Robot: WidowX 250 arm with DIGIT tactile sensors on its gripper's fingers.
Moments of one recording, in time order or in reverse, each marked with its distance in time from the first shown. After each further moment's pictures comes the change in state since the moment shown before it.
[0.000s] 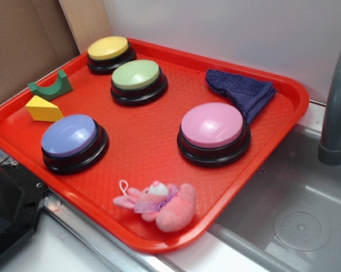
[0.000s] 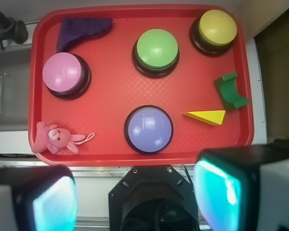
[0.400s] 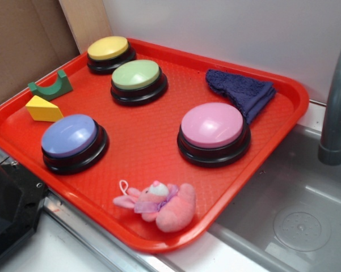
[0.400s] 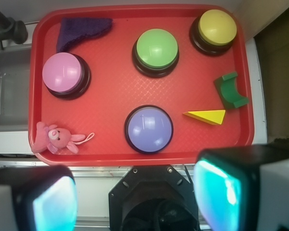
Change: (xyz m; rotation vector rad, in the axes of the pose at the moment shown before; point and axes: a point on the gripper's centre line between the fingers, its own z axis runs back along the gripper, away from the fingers) arm -0.002 -0.001 -0.003 -0.007 0.011 0.005
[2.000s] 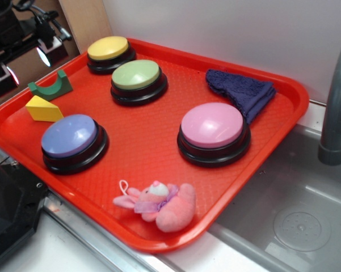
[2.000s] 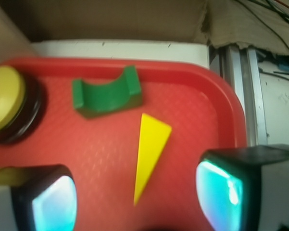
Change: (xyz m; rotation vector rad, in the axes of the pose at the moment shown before) arm 0.035 0.119 -0.155 0.267 -0.299 1.408
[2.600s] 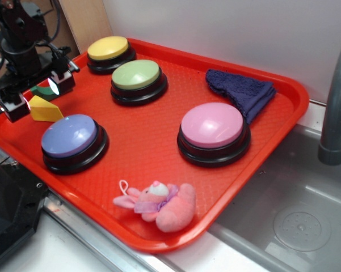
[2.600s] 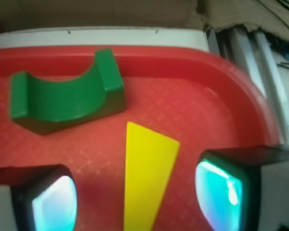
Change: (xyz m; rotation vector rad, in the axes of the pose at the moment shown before) arm -0.002 0.006 -0.047 0.070 -0.030 0.058
